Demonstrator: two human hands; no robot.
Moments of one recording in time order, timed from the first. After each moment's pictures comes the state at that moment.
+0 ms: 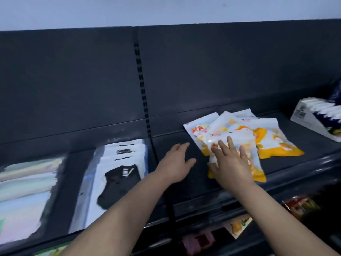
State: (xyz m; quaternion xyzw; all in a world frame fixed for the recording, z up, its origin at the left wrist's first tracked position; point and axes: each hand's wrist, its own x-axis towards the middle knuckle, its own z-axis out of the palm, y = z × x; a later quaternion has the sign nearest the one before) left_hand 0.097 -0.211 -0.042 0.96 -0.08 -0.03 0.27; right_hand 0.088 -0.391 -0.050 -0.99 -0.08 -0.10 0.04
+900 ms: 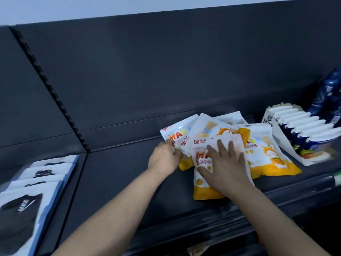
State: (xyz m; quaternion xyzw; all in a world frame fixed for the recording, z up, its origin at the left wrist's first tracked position) left_hand 0.244 -0.424 -0.050 0.96 0.07 0.05 0.27; right_hand 0.214 -0.604 -0.049 -0.99 -0.08 -0.01 0.10
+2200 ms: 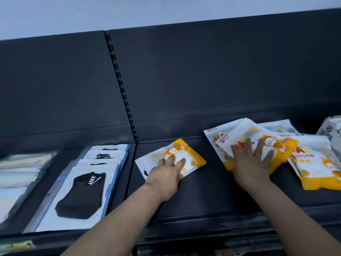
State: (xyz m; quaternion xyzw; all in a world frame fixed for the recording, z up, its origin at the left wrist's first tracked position) left_hand 0.149 -0.296 -0.067 1.00 -0.01 -0.03 -0.02; right_hand 0.227 -0.524 -0.060 -1.00 -0.06 -0.04 -0.01
